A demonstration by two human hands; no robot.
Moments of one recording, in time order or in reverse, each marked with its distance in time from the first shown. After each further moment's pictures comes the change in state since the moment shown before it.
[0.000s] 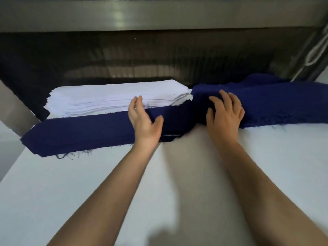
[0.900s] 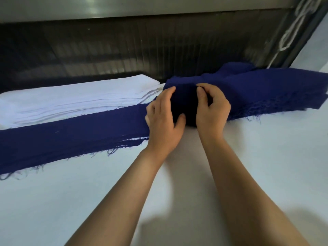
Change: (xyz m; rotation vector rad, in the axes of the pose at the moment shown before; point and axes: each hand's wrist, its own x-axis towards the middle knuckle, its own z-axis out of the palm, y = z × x) left_hand -0.025 0.039 0.092 0.141 -0.168 0.407; right_hand 0.016 0.016 -0.021 0.684 0.294 0.217
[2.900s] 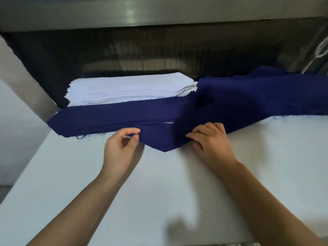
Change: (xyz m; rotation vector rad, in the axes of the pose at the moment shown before) left_hand -0.109 -0.042 -0.165 -0.183 0.157 -0.553; right_hand -0.095 -0.018 -0.024 -0.461 -0.574 -0.723
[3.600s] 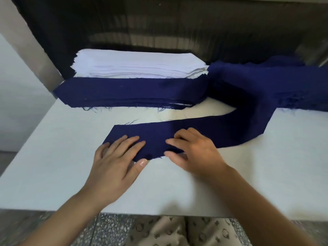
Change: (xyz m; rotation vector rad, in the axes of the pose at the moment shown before) left_hand -0.078 -0.018 -0.048 0.925 -0.378 0.267; right_hand -0.022 -0.065 -0.010 0.234 -0.218 -0.094
